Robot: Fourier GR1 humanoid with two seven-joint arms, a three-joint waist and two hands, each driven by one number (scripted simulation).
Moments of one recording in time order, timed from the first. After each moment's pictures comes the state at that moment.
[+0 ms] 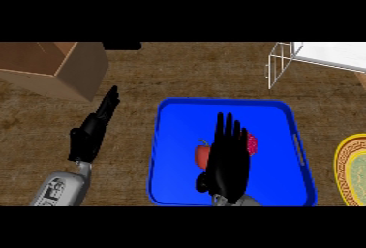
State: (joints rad) left arm -0.20 0.24 -0.20 -1.40 0.05 0.13 -0.01; right arm -0.27 -0.02 0.70 -1.61 1.16 -0.03 1.22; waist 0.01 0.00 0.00
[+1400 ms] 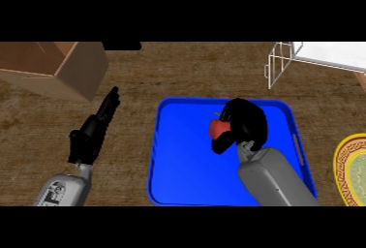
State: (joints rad) left arm -0.18 0.20 -0.17 -1.44 0.00 0.10 0.02; right arm -0.44 -0.07 0.38 -1.43 0.87 0.07 0.95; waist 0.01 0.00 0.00
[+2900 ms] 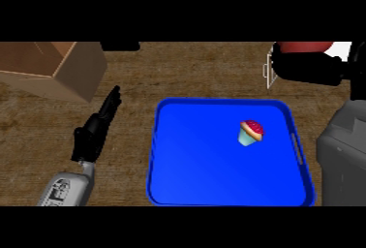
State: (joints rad) left arm -0.19 0.16 -0.13 -1.42 -0.04 0.08 0.02; right arm -0.81 -0.17 0.04 -1.89 1.10 0.13 1.06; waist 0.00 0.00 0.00
